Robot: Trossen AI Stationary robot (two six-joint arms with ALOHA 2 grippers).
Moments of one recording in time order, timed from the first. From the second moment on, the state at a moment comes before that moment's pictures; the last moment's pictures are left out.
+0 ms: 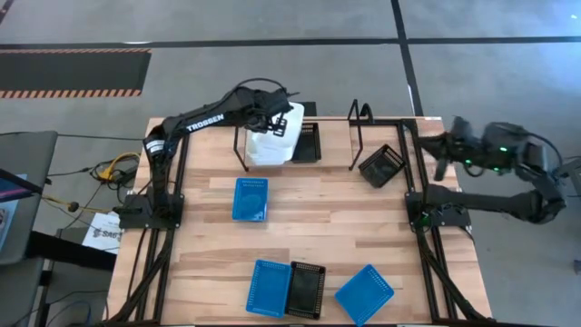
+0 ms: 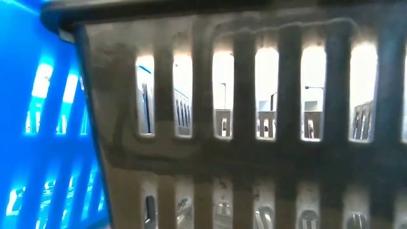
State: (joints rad) left arm 0.47 1.93 1.94 -1.31 -0.39 -0.81; right arm -0.31 0.40 1.12 -0.99 0.19 0.16
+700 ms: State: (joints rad) left arm 0.35 1.87 1.91 -1.47 -0.63 -1.35; right arm -0.20 0.26 1.21 -1.11 0.19 0.02
